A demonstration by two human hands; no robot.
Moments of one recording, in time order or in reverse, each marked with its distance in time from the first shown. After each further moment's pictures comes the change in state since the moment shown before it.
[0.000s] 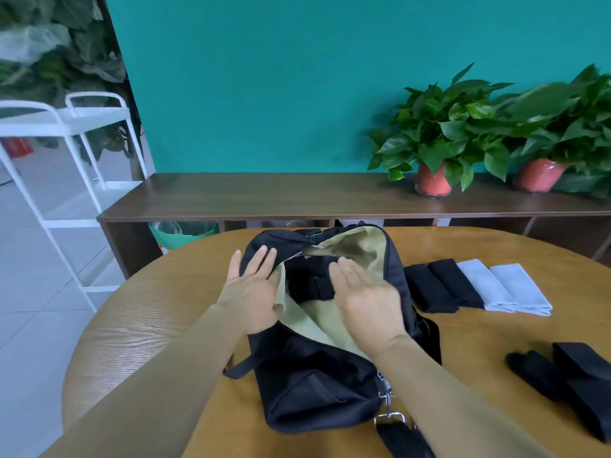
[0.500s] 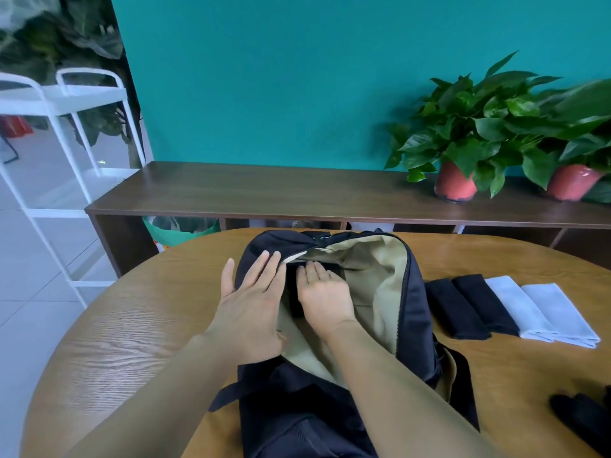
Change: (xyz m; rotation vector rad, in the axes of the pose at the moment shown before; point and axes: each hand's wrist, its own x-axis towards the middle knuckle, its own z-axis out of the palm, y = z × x) left_hand 0.012 -0.011 0.018 -0.138 0.132 -0.034; right_hand 0.045 -0.038 0.122 0.001 -0.427 -0.013
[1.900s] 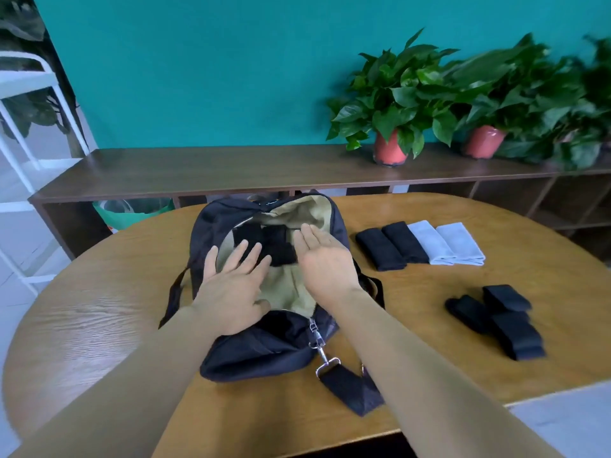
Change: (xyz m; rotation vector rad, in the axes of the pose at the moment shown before) left_hand -0.044 0.059 -0.007 0.018 -0.127 0.113; right_hand -0.096 0.050 -0.081 -0.031 0.098 0.103
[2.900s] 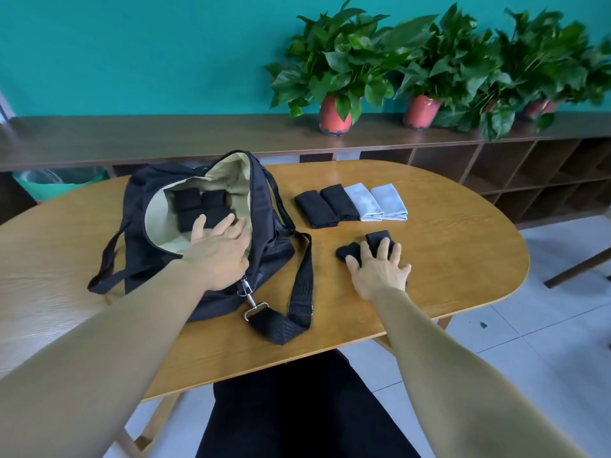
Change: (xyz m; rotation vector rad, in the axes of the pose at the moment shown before) left_hand 0.006 0.087 -0.006 0.118 -0.119 0.091; right_hand -0.160 0.141 -0.006 0.059 -0.635 0.759
